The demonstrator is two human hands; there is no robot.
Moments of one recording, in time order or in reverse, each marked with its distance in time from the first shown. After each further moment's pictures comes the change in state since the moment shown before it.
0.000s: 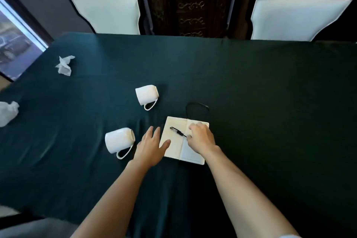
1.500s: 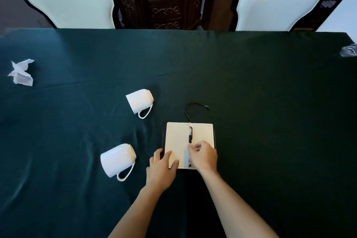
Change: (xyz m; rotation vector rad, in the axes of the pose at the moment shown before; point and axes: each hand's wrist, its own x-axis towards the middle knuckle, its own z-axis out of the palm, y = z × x) left_hand 0.030 -0.038 0.038 -0.084 -0.210 0.062; right_hand 0.000 -0.033 0.063 0.509 0.196 0.667
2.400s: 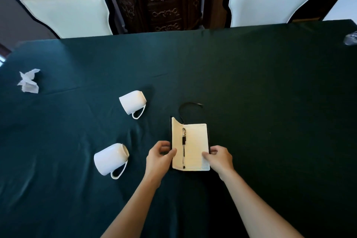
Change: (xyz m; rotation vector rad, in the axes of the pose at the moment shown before) left_hand -0.011 0.051 -0.006 -0.761 0.166 -0.109; right_hand 0.029 0.069 -0.056 0.172 -0.159 0.166
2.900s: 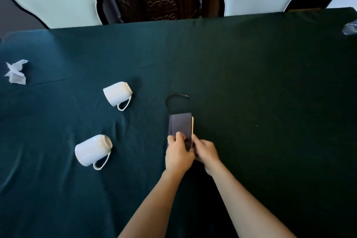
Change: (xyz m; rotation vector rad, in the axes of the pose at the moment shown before) left_hand -0.018 0.012 0.118 0.548 -0.008 0.179; right_hand 0.009 0.011 -0.018 0.363 -0.258 0.103
